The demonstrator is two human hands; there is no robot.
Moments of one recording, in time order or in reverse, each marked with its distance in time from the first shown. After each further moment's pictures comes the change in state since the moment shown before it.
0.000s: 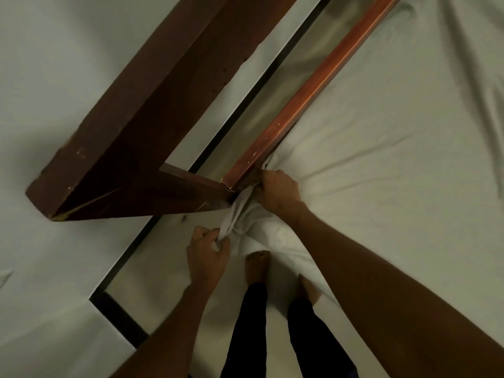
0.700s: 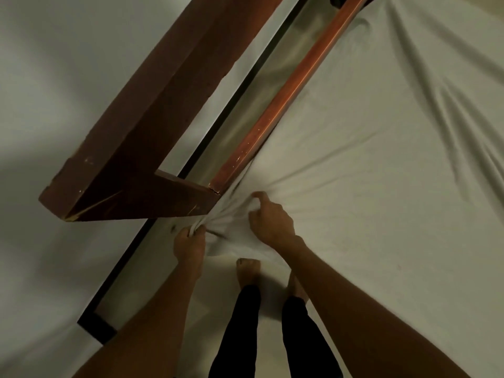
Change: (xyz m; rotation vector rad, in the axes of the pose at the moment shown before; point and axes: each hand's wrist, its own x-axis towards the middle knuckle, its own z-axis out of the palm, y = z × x) left_hand 0.037 0.017 -0.016 -0.422 -0.061 -0.481; right_hand -0.084 -0.010 0.012 0.353 -0.003 0.266
